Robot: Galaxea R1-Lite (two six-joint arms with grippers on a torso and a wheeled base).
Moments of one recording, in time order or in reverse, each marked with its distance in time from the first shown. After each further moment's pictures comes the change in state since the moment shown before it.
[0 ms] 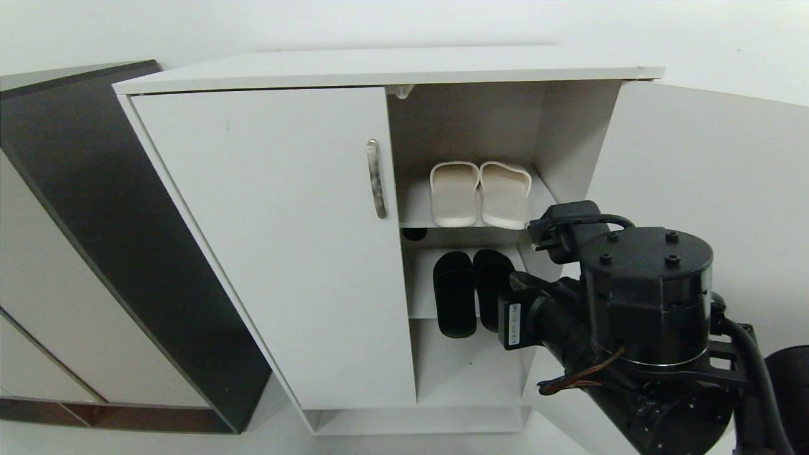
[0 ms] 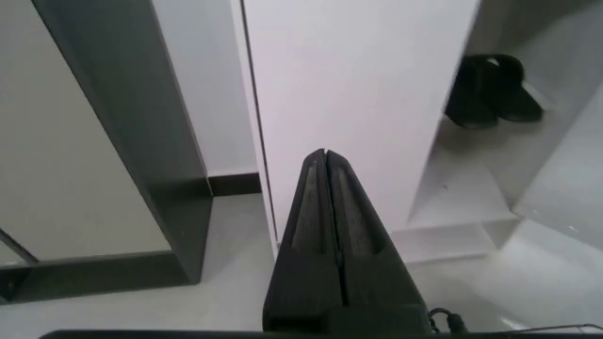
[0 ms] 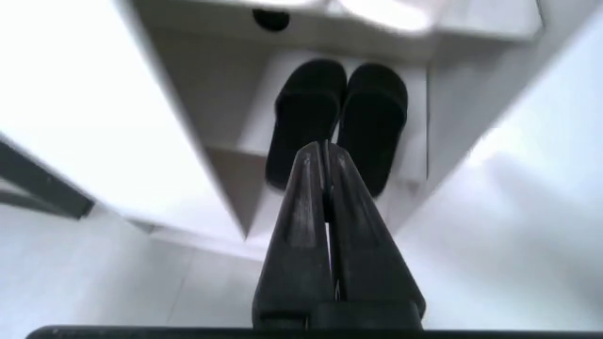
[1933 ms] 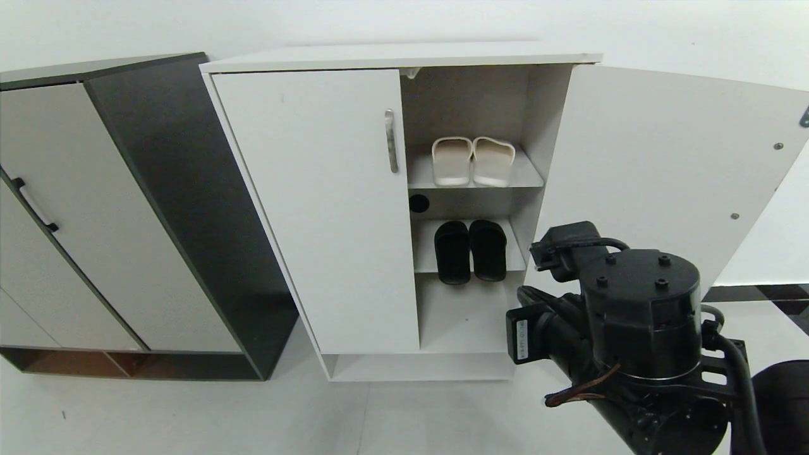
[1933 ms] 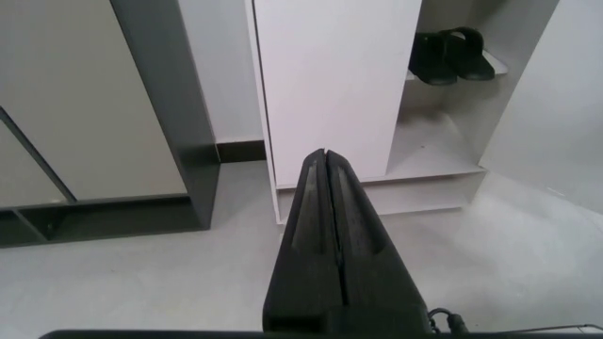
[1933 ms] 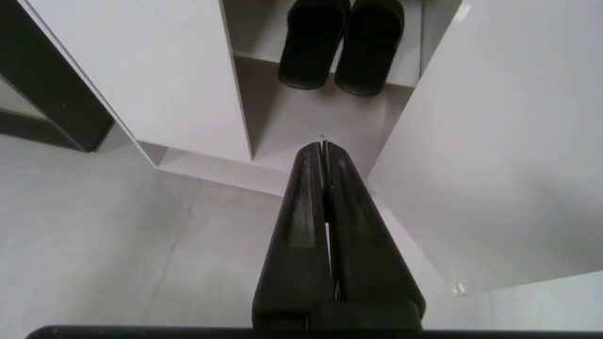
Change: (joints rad) left arm 0.000 0.000 0.000 0.000 0.000 0.000; right arm -0.029 0.010 0.076 -0.043 0.021 -0.021
